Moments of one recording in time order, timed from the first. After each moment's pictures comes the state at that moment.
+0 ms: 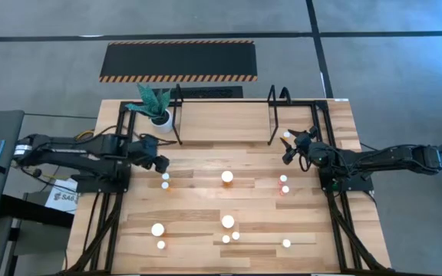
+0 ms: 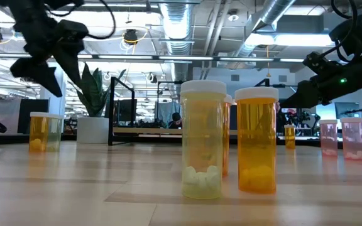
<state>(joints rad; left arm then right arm) 0.06 0.90 0.69 -0.87 -0.13 -1.03 -0.16 0.63 0.02 0.29 0.70 0.02</state>
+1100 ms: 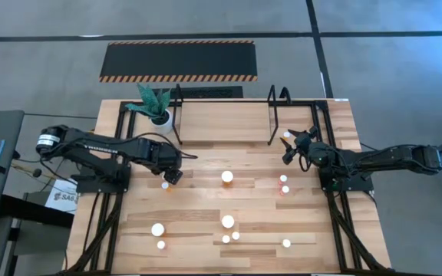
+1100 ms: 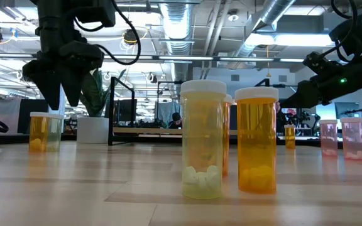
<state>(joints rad) -0.02 1.30 0.86 -0.98 -0.09 -1.01 -0.16 0.63 0.02 0.29 0.70 0.02</state>
